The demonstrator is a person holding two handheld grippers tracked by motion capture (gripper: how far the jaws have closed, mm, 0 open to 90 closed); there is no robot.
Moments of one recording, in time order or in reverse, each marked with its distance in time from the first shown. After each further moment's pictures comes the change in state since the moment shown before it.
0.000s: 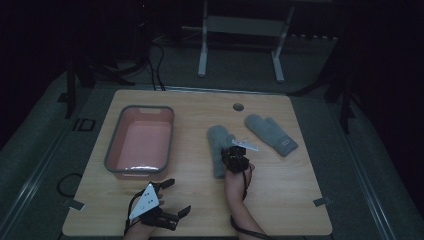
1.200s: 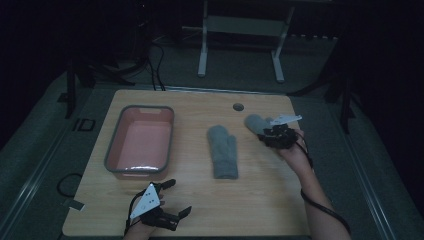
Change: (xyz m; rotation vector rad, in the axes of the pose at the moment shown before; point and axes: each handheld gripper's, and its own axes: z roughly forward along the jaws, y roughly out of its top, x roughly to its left) left arm 0.000 -0.002 0.002 0.018 -0.013 0.002; right arm -0.137 0.106 -0.045 0.113 0.162 -0.594
